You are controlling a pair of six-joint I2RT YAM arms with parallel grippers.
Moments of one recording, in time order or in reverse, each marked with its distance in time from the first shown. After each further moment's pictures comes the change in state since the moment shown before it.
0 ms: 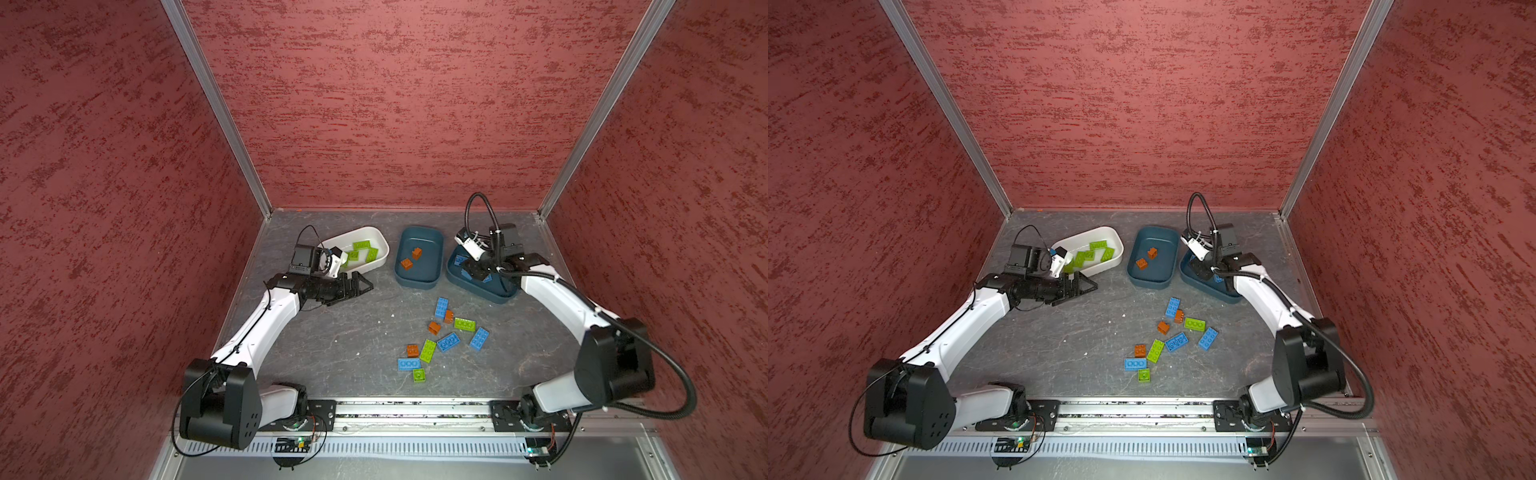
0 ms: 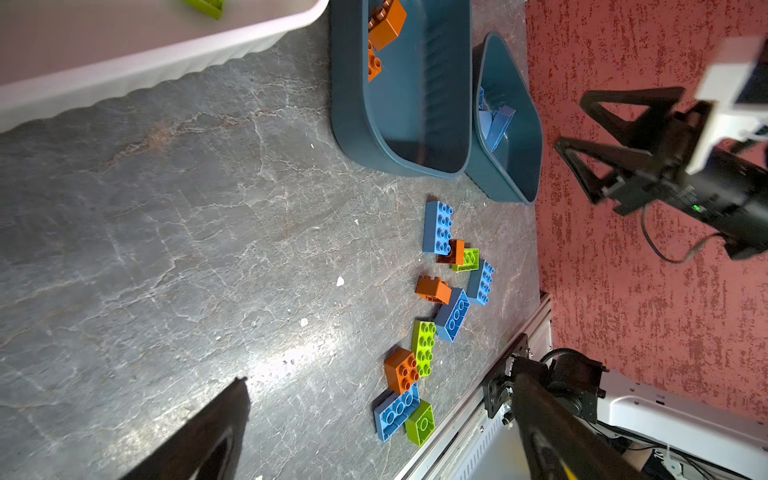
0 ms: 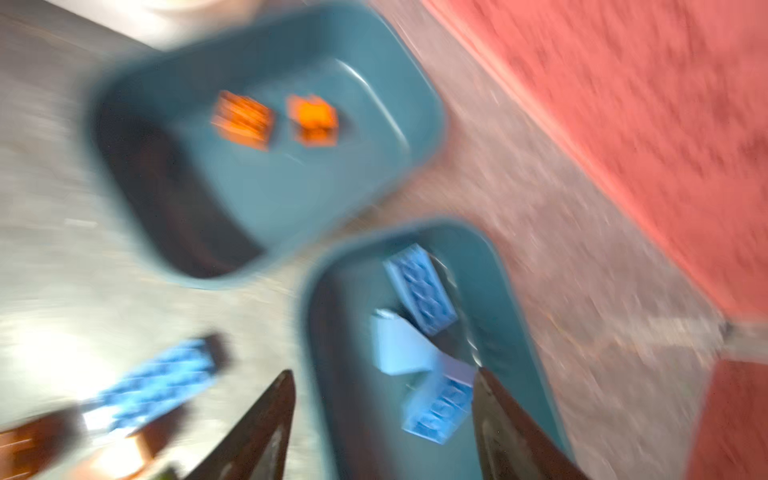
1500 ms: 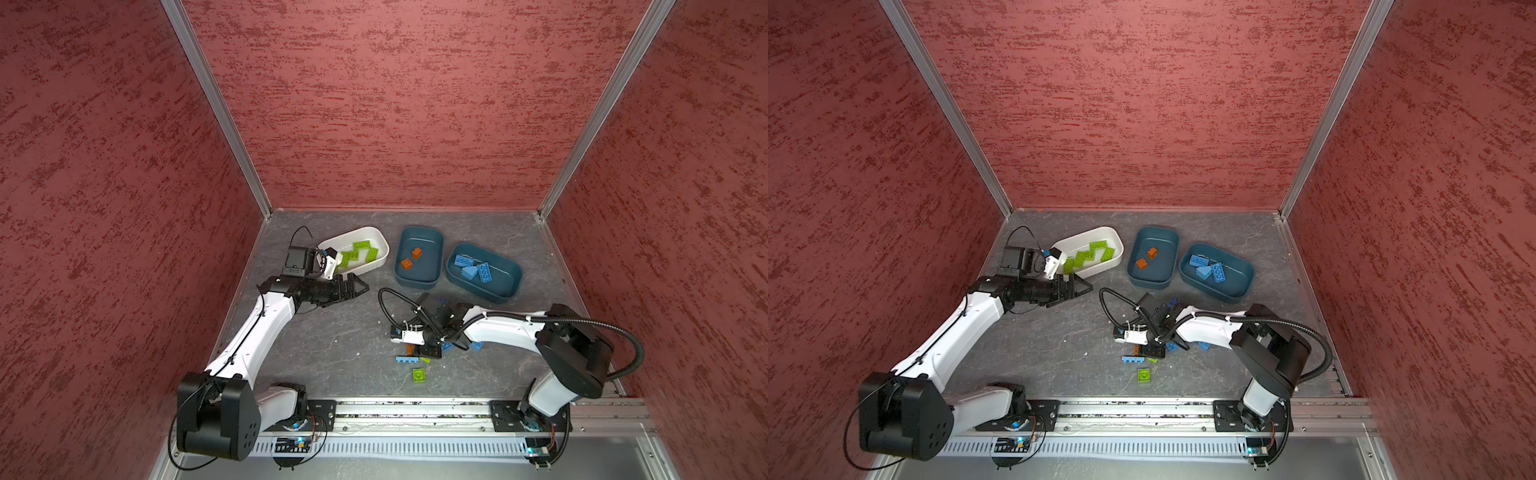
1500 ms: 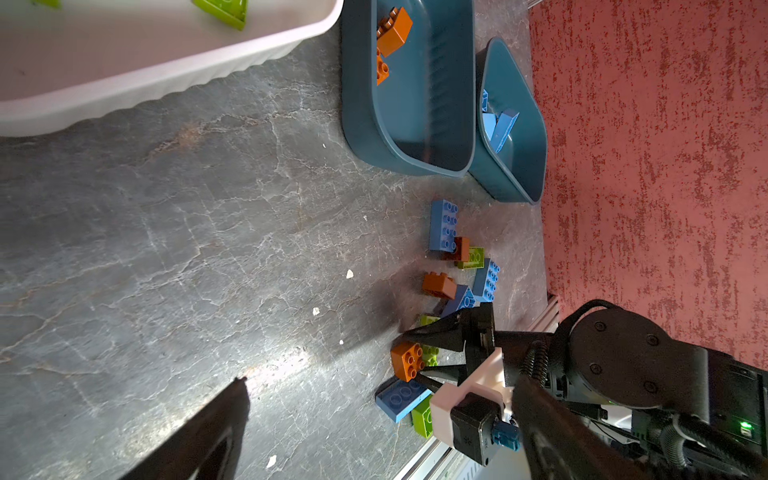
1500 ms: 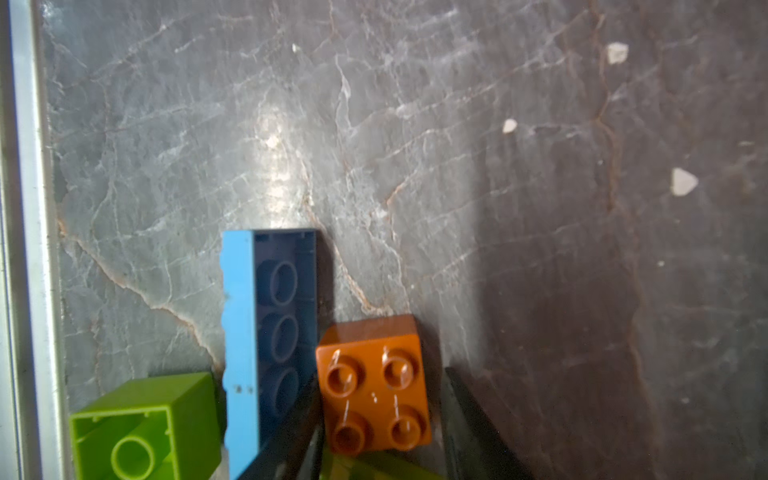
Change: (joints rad) left arm 0.034 -0.051 -0.003 -0.054 -0.014 0.038; right arm 0.613 0.230 -0.215 0.012 -0.082 -0.047
